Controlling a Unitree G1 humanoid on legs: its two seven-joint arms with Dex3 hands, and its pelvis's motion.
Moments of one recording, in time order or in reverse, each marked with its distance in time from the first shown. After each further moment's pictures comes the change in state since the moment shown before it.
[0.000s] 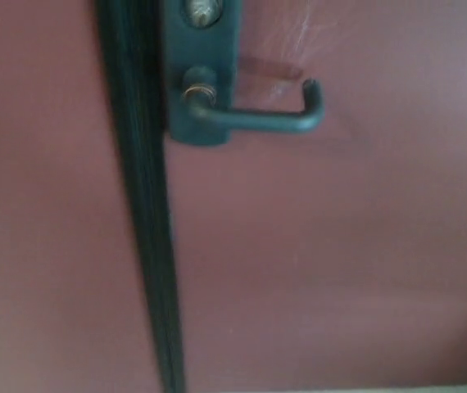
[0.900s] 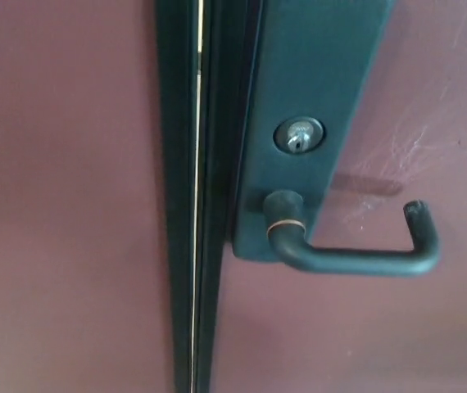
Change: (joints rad) left_arm -0.015 0.025 -0.001 0.001 0.003 0.002 0.000; right_arm -0.034 0.025 0.010 0.006 -0.003 0.023 0.009
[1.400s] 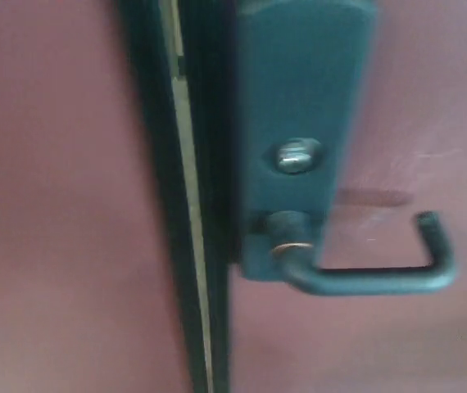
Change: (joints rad) left_arm 0.000 -0.007 0.004 -0.001 -0.001 0.000 -0.002; right_arm -0.027 -0.007 0.002 -0.006 0.002 0.011 0.010
